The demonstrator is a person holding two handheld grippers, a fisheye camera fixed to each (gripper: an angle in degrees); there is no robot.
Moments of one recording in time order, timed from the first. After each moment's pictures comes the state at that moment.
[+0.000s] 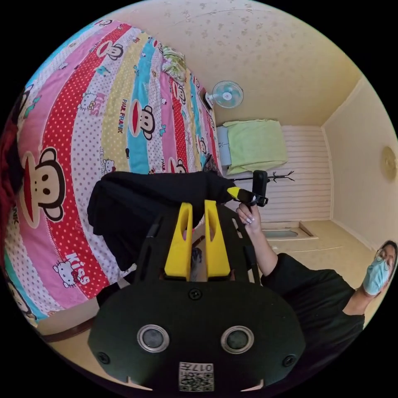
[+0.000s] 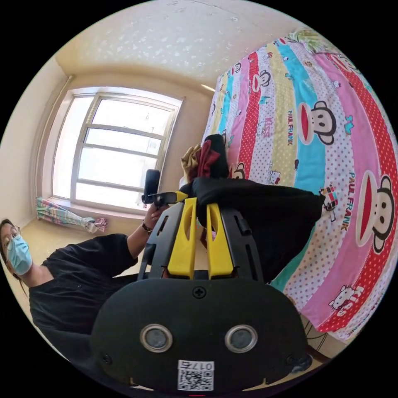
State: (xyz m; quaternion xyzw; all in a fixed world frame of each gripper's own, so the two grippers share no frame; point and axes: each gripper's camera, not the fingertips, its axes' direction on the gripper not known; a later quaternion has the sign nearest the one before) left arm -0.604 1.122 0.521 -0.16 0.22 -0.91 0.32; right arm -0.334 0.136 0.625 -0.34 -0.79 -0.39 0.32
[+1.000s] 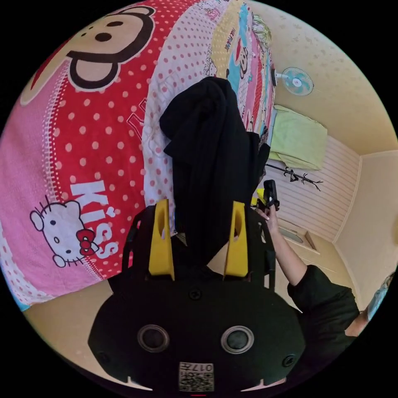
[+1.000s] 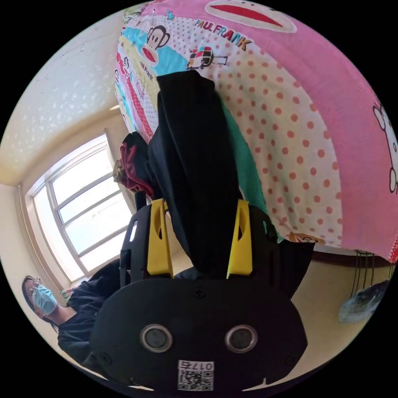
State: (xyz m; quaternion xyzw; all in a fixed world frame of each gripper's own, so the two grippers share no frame) left arm -0.380 1.312 0.508 -0.27 0.28 -0.90 0.18; right arm -0.320 0.250 0.767 -0.58 -0.65 -0.27 0.42
